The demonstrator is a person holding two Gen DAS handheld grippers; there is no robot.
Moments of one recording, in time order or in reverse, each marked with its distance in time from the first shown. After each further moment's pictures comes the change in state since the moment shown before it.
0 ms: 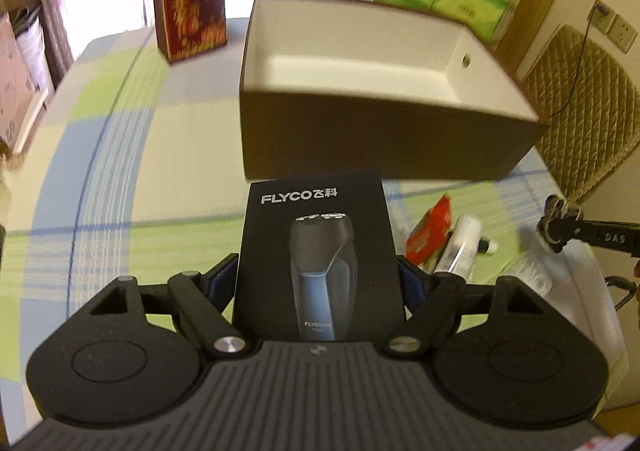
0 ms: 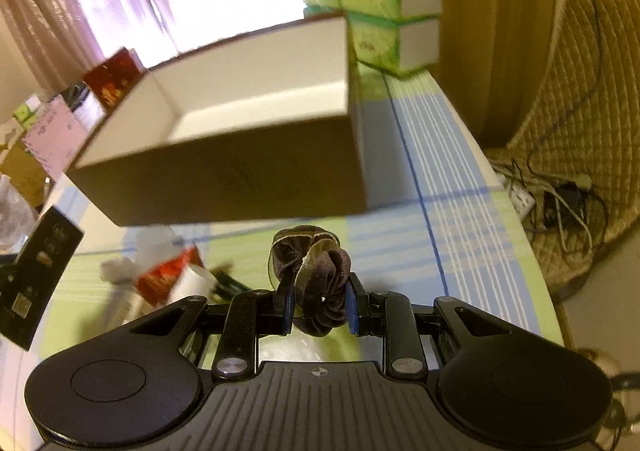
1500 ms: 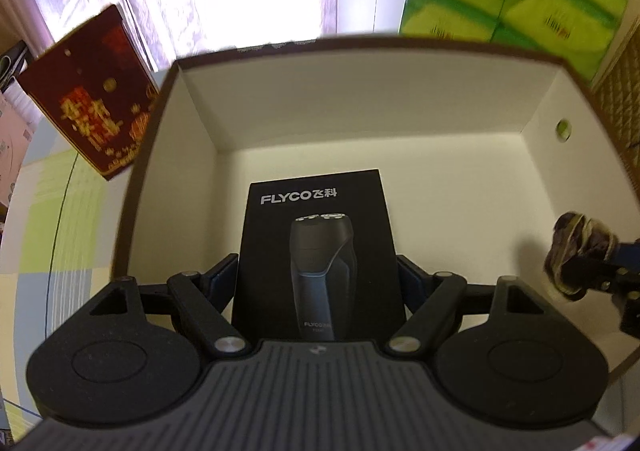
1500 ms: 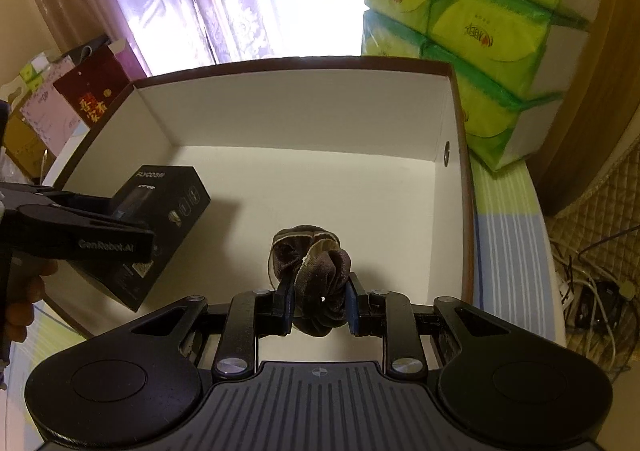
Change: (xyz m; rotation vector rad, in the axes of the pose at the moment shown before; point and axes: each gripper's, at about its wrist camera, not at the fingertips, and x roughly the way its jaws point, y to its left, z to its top) left arm 0.178 -0.038 0.172 0.052 0.092 0.178; right arm 0.124 0.030 0.143 -0.162 0.119 0.033
